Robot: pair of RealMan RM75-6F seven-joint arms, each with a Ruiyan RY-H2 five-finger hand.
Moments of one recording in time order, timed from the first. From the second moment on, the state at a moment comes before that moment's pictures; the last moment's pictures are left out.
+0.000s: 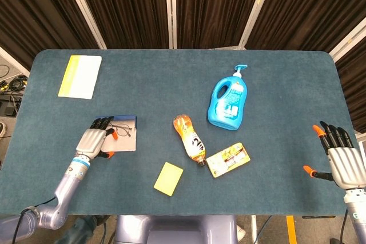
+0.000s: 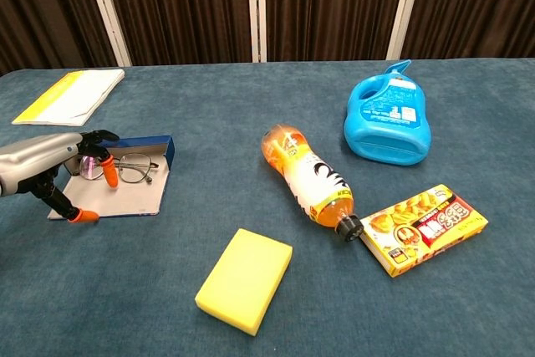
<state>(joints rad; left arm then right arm) -0.54 -1.62 -0.08 -1.25 1.21 0.99 0.10 0.16 -1.05 0.07 -1.57 -1.47 1.38 0.01</state>
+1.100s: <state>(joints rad) -0.53 -1.64 -0.09 -1.19 1.23 0.97 0.07 0.16 -1.06 0.07 -1.57 -1.47 1.37 0.00</state>
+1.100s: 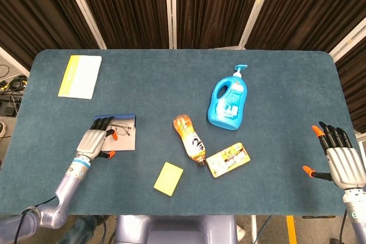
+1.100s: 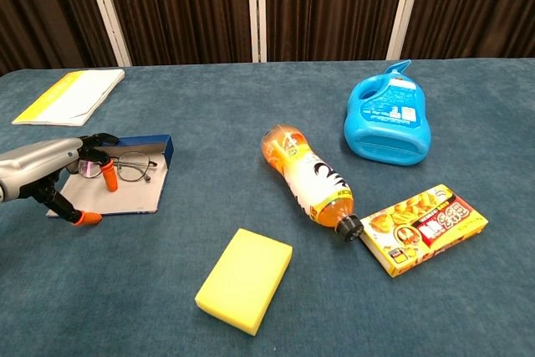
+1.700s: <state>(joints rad) -0.53 -1.61 -0.11 -1.23 1.22 0.97 0.08 0.16 -1.06 0.07 -1.57 -1.47 1.37 0.01</state>
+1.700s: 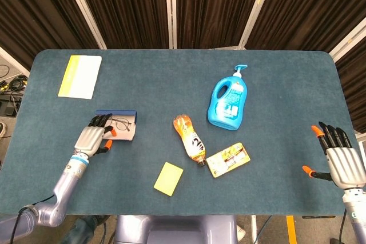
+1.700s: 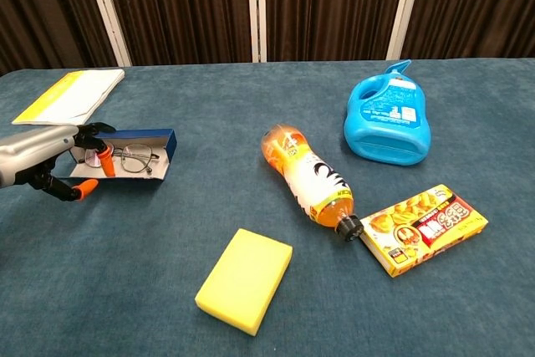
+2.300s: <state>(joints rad) -0.57 -1.62 -0.14 -1.19 1.18 0.91 0.11 0.17 -1.07 0.07 -1.56 -1.46 1.35 -0.01</state>
